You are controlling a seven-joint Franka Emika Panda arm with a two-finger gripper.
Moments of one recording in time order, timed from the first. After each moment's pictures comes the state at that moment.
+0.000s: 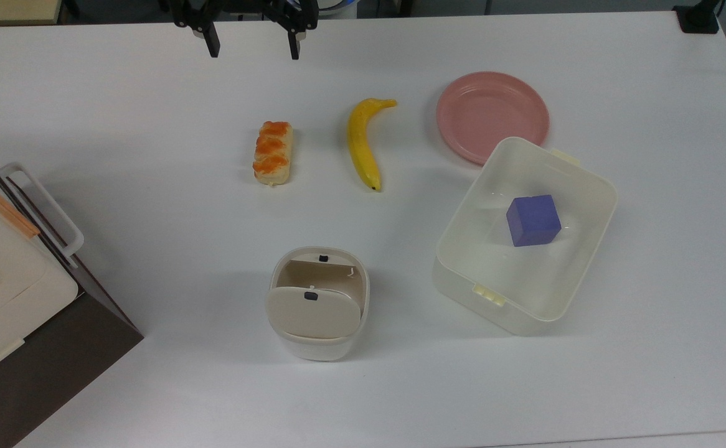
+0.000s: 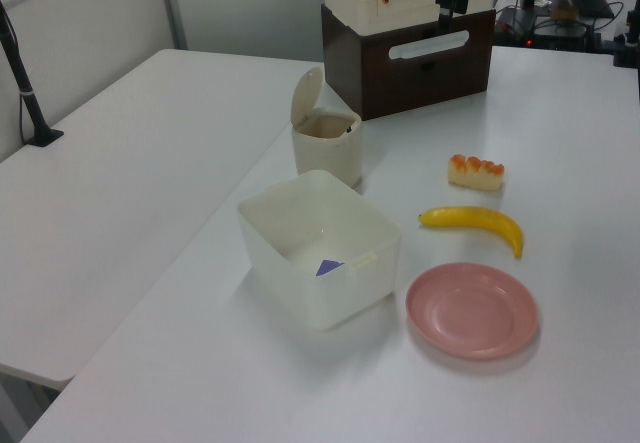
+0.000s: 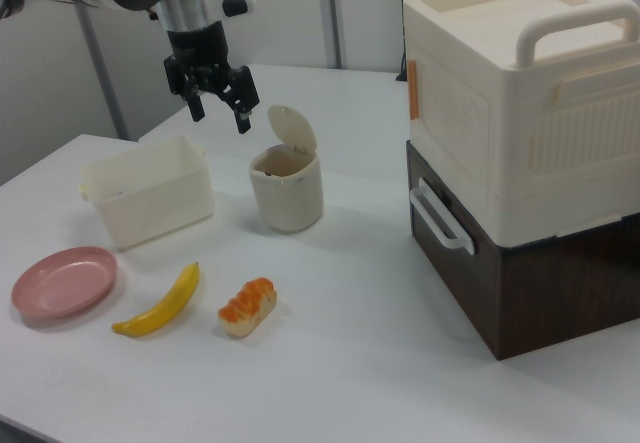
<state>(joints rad) -0.06 0.11 0.00 -1.45 0.04 1.66 -0.01</state>
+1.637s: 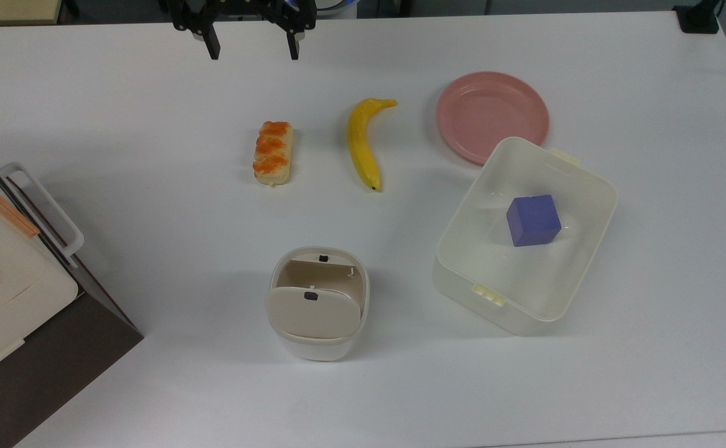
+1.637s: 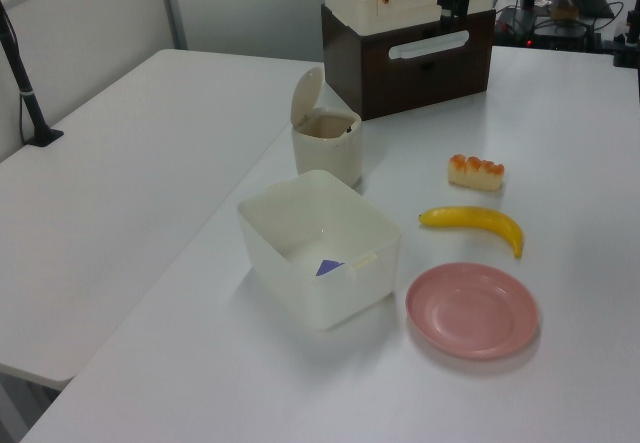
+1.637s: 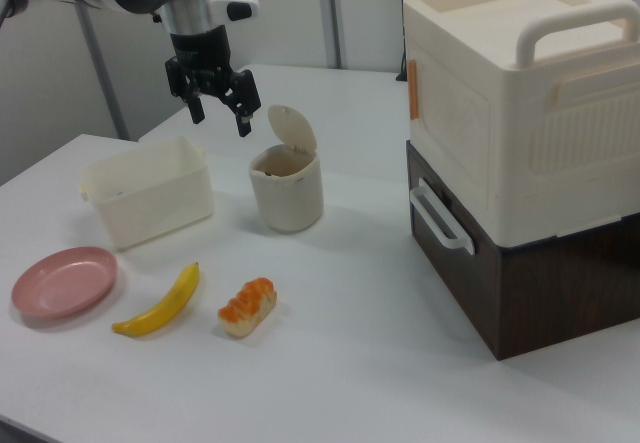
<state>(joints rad) -0.06 0.11 -0.01 -1.45 0.06 1.66 -0.04</state>
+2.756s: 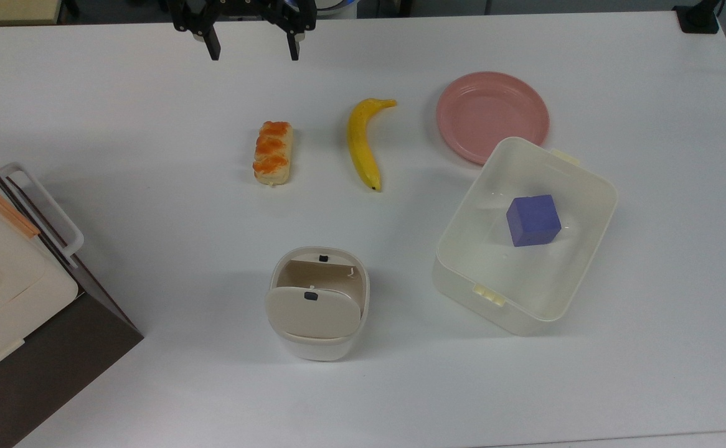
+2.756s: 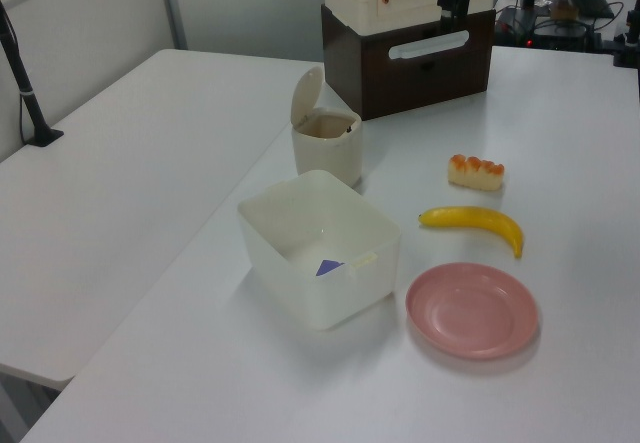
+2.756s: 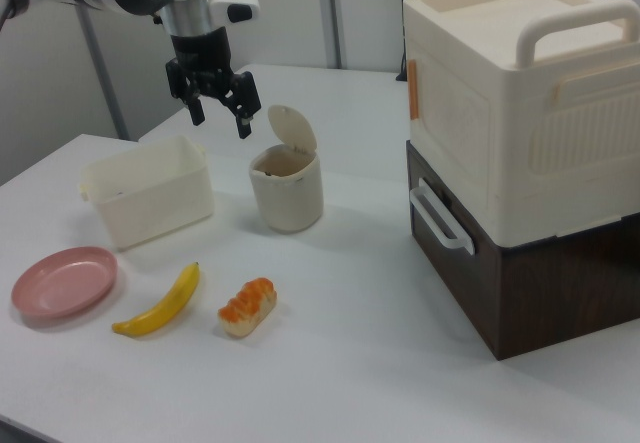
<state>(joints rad) -0.06 0.12 -0.01 -1.46 0.06 1.66 -0.04</state>
